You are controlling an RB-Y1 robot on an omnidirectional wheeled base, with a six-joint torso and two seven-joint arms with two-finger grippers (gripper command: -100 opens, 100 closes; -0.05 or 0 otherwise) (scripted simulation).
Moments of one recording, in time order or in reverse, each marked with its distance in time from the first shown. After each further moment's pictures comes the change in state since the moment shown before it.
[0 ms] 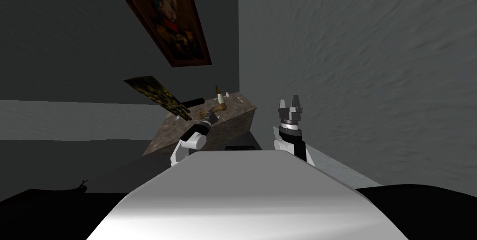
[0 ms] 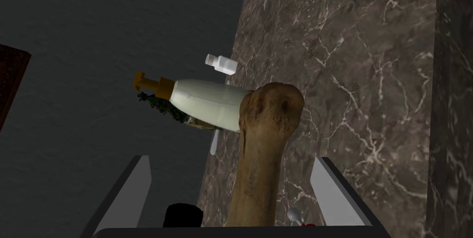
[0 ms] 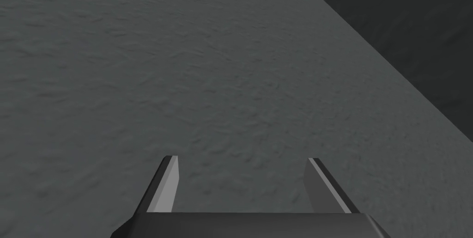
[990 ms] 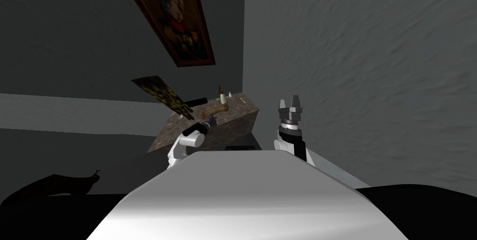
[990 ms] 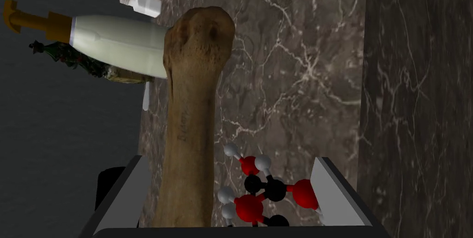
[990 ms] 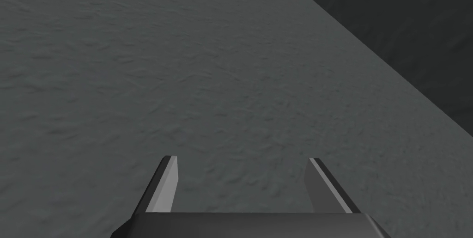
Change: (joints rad) left arm -0.040 0.080 0.025 0.046 -0.012 0.286 0.078; right arm 0.000 0.000 0.000 0.000 0.000 0.000 0.000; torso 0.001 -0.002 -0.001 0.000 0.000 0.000
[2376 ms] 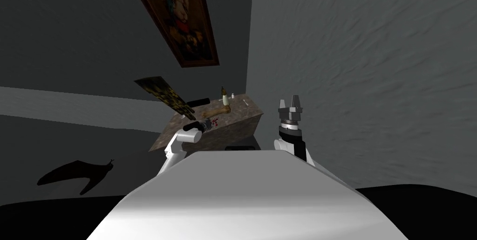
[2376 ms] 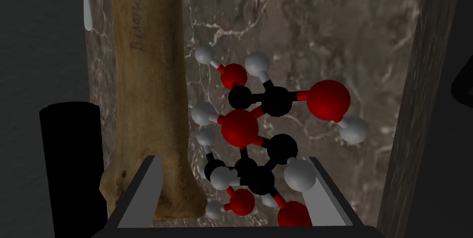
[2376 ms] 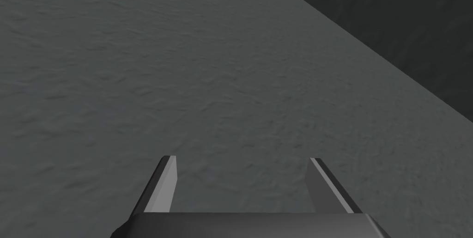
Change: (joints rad) left arm -0.064 0.075 0.053 0.088 -0.063 0.211 0.071; right arm 0.000 0.000 0.000 0.000 0.000 0.000 0.000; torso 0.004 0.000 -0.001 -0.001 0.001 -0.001
